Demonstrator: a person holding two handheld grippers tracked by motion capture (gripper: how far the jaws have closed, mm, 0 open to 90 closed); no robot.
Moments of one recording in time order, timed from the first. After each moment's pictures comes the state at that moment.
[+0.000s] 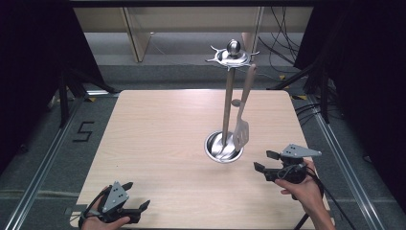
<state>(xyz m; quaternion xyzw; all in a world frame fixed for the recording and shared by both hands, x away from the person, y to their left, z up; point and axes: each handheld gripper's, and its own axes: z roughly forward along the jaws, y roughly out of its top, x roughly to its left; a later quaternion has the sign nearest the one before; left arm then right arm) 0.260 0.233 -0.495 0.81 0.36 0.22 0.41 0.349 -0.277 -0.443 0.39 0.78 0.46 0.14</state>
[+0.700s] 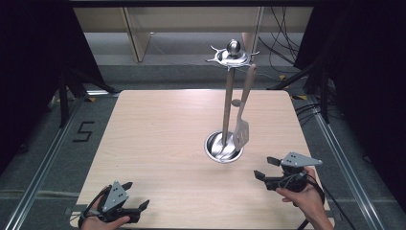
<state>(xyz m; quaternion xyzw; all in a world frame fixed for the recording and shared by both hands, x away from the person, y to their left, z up) 0.262 0.235 -0.496 0.82 0.35 0.23 0.40 0.333 -0.279 -0.456 0.37 0.79 0.46 0.16</state>
